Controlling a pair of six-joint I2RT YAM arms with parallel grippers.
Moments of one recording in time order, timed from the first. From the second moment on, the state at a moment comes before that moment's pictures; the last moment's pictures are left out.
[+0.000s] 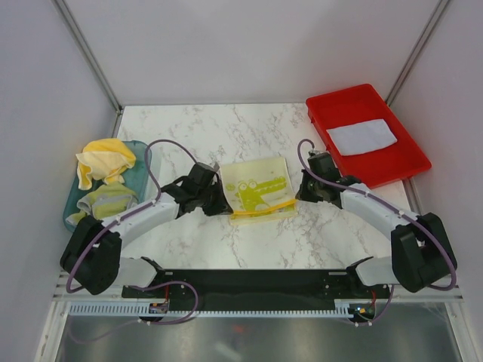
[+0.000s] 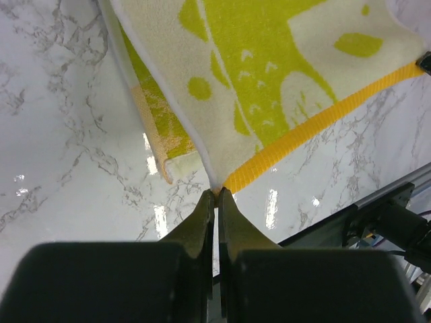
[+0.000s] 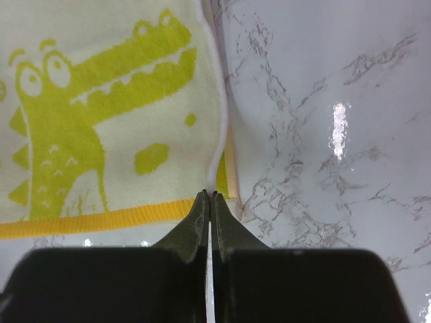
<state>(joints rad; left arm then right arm) -0.60 1.36 0.76 -0.34 0.19 -0.77 0.41 1.38 0.78 -0.35 -0.02 0.55</state>
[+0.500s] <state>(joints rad) -0.66 1.41 0.58 -0.18 0.24 -0.81 0.41 1.38 0.62 -0.28 -0.05 0.55</state>
